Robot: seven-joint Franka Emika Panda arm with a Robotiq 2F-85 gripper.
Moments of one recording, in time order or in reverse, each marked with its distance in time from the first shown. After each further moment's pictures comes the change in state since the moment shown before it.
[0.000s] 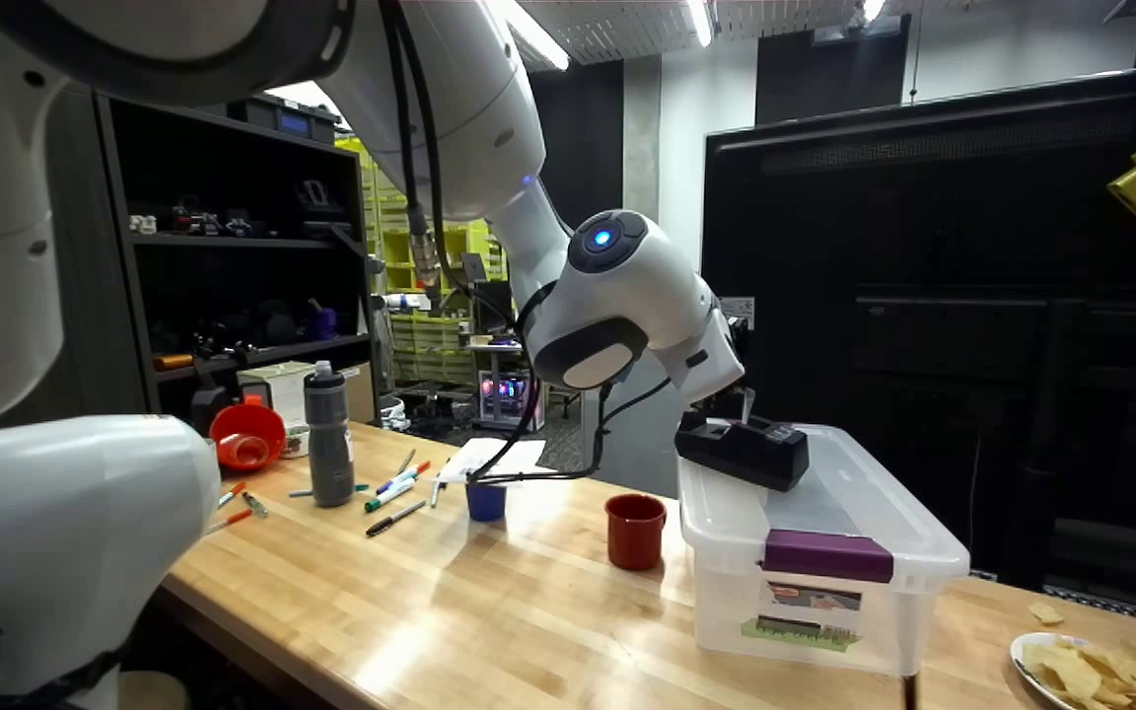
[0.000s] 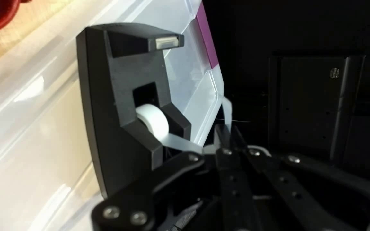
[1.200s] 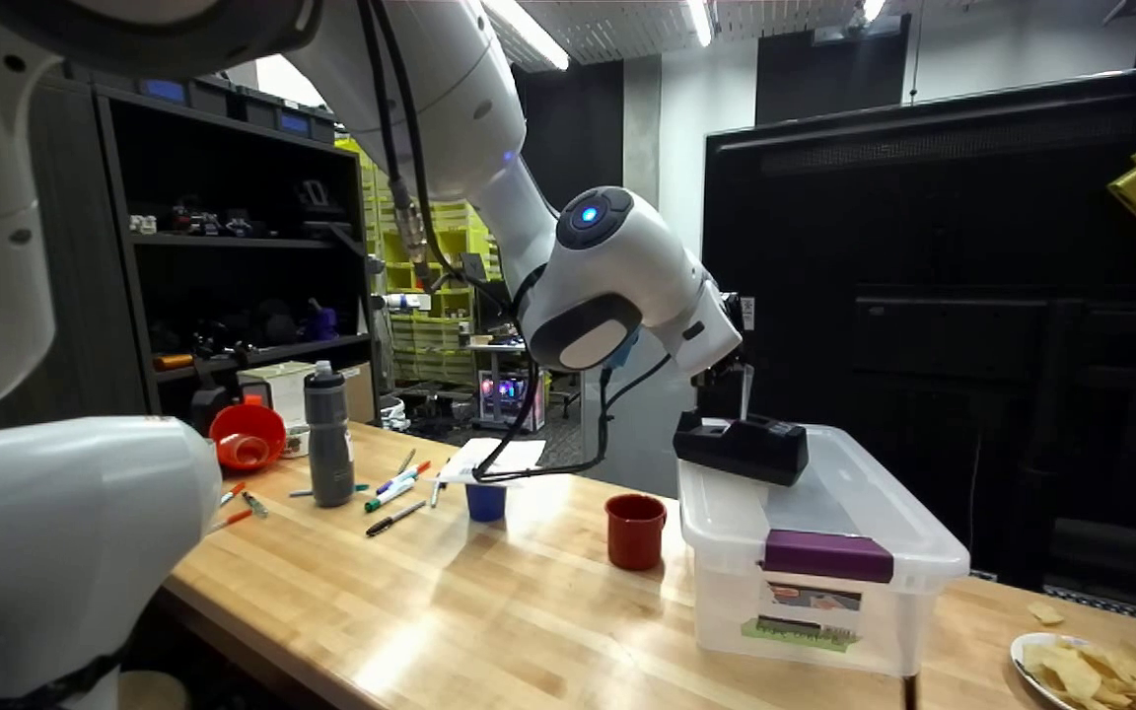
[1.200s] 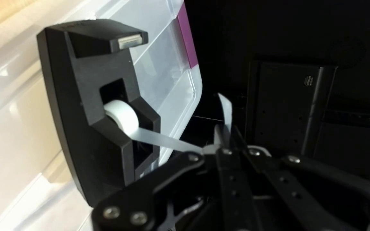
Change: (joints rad) arm -0.048 0.055 0.063 0.009 0.003 0.000 -0.036
